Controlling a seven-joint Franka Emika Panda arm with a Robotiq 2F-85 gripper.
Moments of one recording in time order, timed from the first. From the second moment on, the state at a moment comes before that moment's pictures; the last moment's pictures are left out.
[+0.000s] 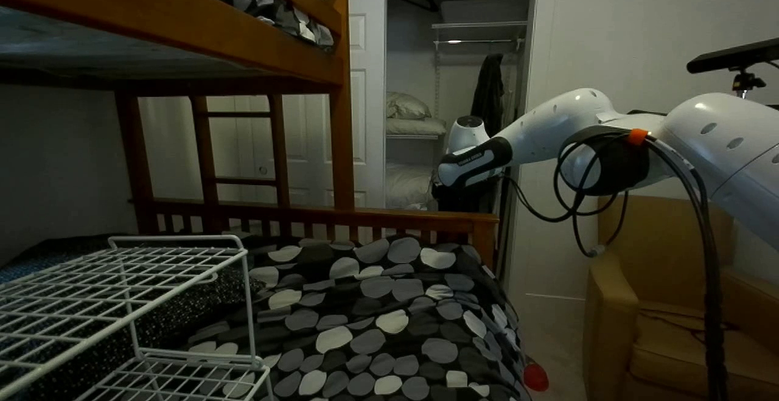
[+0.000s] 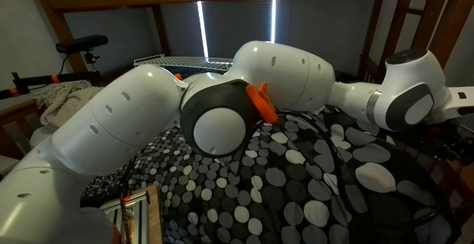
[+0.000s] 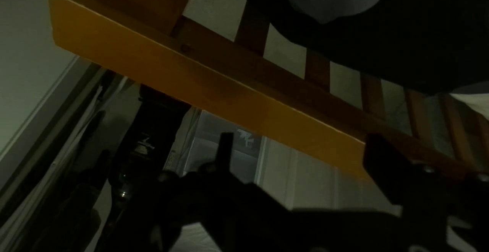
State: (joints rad) arm -0.10 0.96 -0.16 -0.97 -0.14 2.55 0.11
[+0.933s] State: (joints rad) arm 0.02 0.69 -0.18 -1.17 -0.15 2.14 0.27
